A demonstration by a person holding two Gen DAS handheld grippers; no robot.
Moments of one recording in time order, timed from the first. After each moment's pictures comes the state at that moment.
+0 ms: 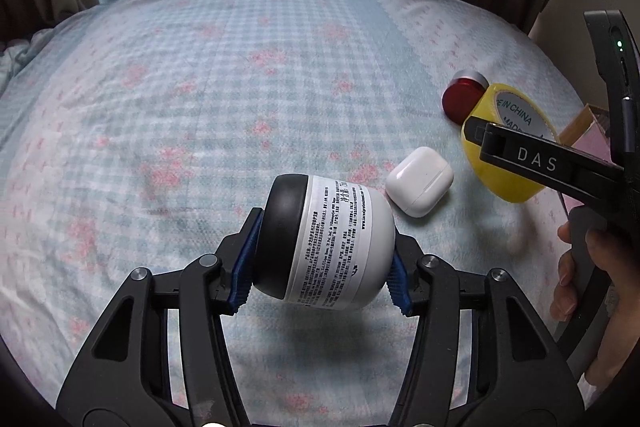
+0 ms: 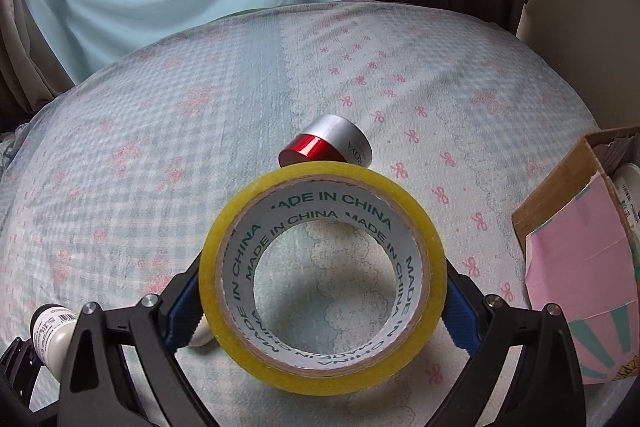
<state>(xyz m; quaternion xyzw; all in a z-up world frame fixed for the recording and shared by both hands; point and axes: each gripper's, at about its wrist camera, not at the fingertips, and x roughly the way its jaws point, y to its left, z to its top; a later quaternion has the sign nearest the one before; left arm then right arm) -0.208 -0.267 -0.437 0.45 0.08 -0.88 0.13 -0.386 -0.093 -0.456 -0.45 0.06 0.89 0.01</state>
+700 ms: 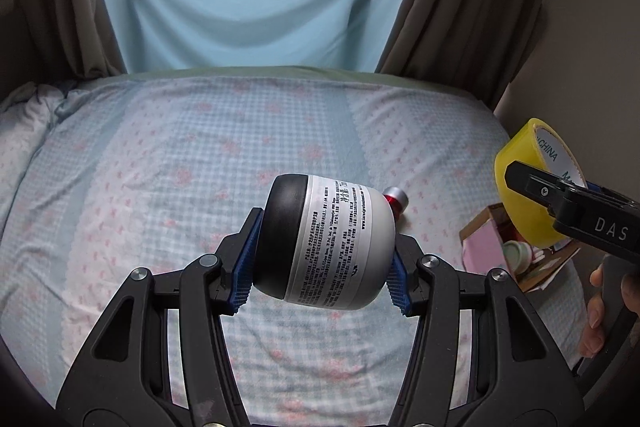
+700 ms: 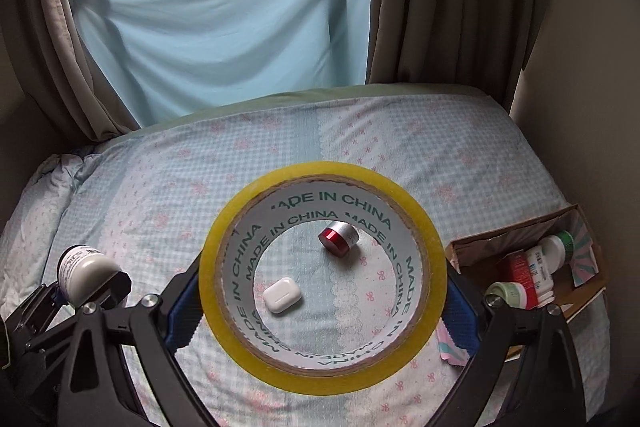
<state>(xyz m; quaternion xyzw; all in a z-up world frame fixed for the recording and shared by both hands) -0.170 -0.221 -0.214 0.37 0.09 -0.91 0.14 -0.301 -0.052 -0.229 -0.40 0.06 0.91 -0.05</state>
